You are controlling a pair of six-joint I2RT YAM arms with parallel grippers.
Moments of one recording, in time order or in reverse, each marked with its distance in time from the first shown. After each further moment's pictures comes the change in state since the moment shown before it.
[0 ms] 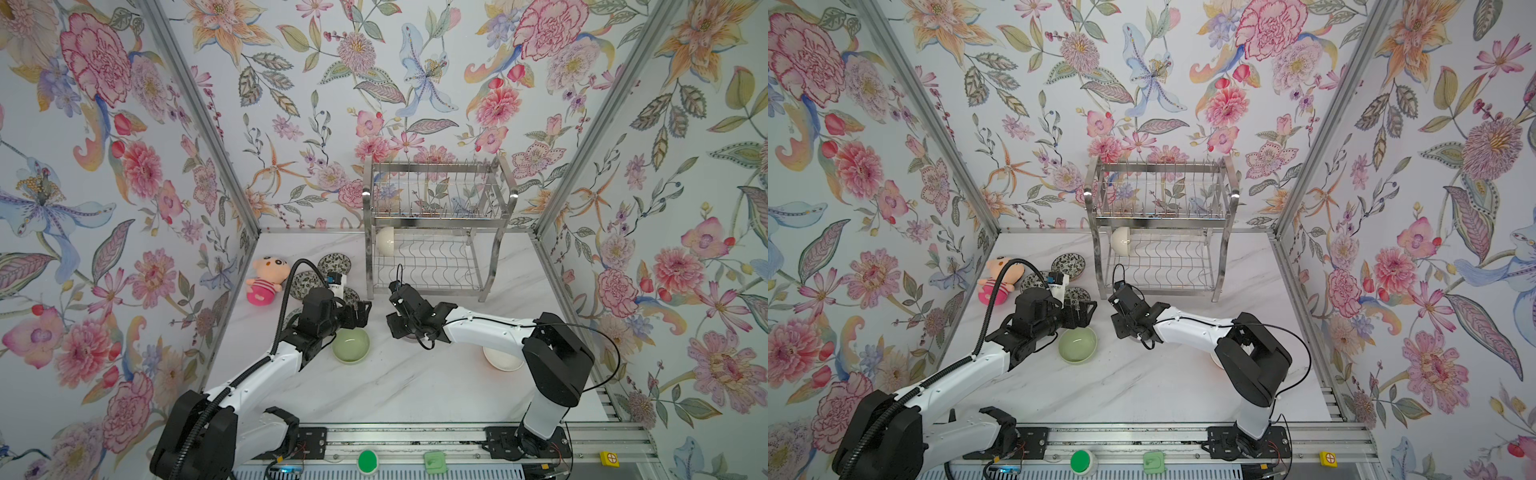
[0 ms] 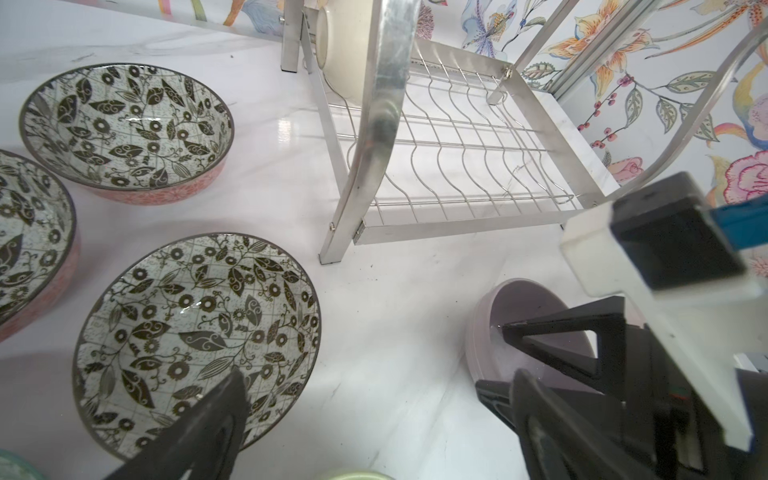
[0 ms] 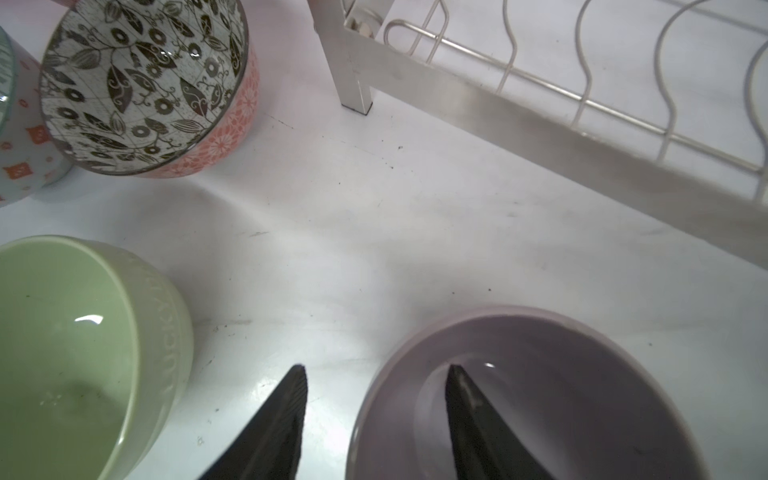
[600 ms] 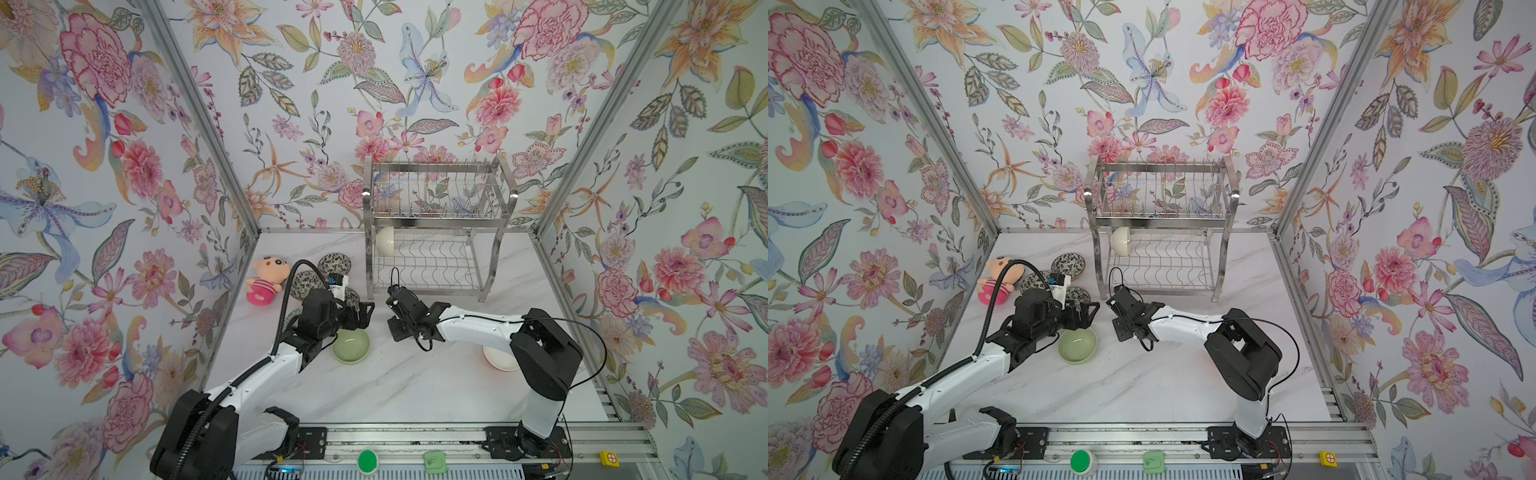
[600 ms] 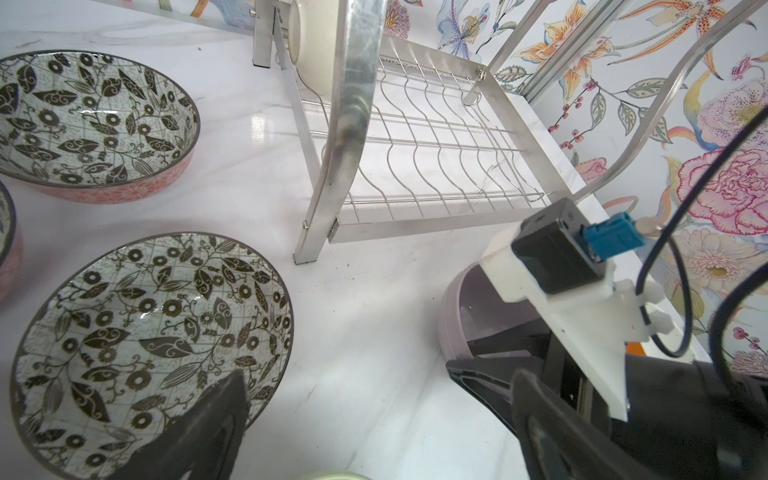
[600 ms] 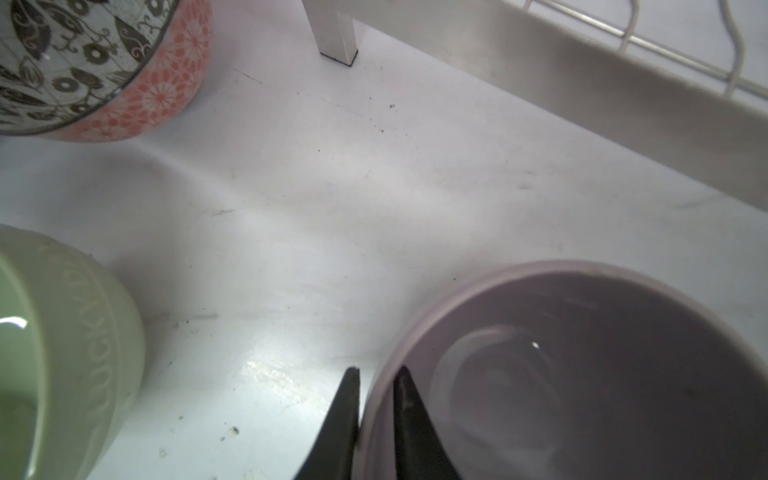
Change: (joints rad) left arm 0.000 0.000 -0.014 0.030 0.052 -0.017; right arm -0.009 0.049 0.015 -0.035 -0.007 0.005
